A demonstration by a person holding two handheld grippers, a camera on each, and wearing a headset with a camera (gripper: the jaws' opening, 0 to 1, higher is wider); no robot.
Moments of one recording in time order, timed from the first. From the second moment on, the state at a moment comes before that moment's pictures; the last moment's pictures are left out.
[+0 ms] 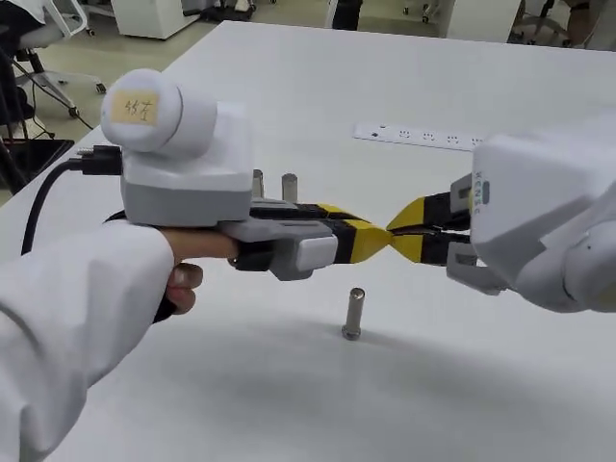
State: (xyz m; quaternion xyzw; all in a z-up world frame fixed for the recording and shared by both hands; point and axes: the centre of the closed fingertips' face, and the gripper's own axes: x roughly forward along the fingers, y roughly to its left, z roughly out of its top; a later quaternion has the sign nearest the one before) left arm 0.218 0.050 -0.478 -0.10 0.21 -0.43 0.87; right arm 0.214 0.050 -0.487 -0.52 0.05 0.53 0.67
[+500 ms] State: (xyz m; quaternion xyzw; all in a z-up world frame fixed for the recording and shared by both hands) left arm 0.215 0.049 -0.472 -0.11 0.22 -0.43 0.87; right arm 0.209 0.051 -0.478 -0.52 0.03 0.53 0.67
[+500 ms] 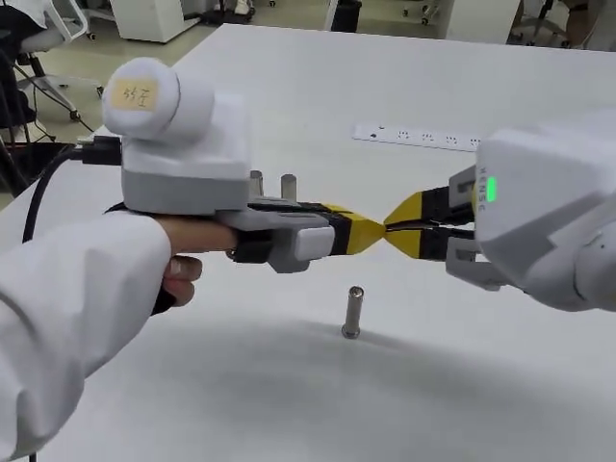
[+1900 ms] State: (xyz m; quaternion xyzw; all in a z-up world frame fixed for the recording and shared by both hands) left arm 0.196 0.059 -0.470 -0.06 0.23 -0.45 0.86; right arm 0.208 0.043 -0.471 -0.47 0.05 0.54 0.70
